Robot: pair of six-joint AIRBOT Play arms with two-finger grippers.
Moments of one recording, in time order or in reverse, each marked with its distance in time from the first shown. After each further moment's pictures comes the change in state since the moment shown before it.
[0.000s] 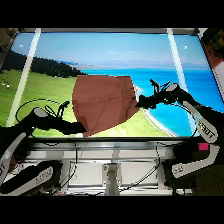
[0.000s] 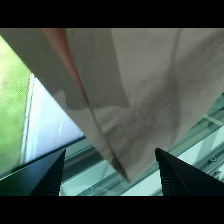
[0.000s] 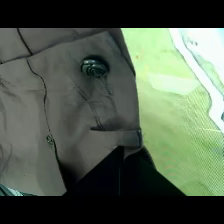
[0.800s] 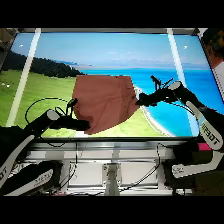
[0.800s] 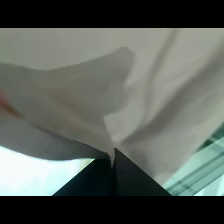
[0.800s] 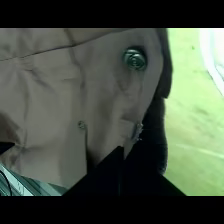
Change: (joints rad) left arm -0.216 0.003 0.019 -0.066 0.272 -0.069; right arm 0.000 0.105 0.001 0.015 0.023 -0.064
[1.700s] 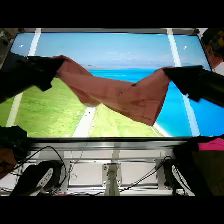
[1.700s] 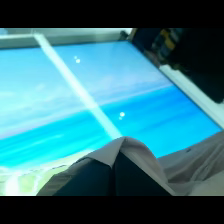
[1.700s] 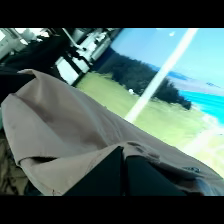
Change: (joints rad) left arm 0.109 0.505 0.639 -0.037 -0.080 0.000; right arm 0.000 0.939 0.159 0.100 0.058 0.156
